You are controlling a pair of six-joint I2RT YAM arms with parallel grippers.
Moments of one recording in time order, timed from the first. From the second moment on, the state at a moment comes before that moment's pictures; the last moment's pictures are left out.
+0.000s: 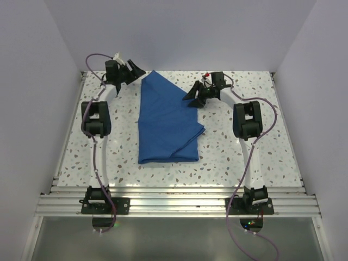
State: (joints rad) left arm 0.02 2.58 2.13 0.10 0.52 -0.65; right arm 0.19 2.55 2.05 -0.37 -0.82 0.73
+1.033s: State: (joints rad) left arm -0.03 2.65 2.12 0.07 0.44 -0.55; right arm 0.12 2.62 2.25 -0.53 -0.72 0.54
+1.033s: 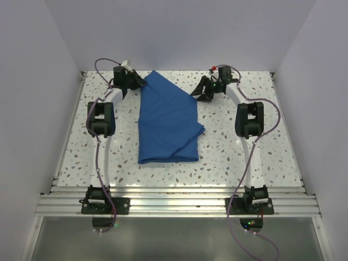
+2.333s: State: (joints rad) left arm -0.06 1.85 1.50 -0.06 0.63 -0.54; right arm 0.18 2.31 1.95 -0.56 -0.75 0.63
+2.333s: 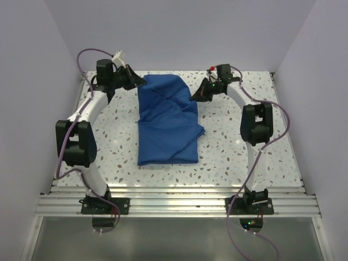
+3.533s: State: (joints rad) left arm -0.11 1.13 0.79 -0.36 0.51 -0.45; right arm 0.21 1.96 1.33 -0.65 -0.72 0.46
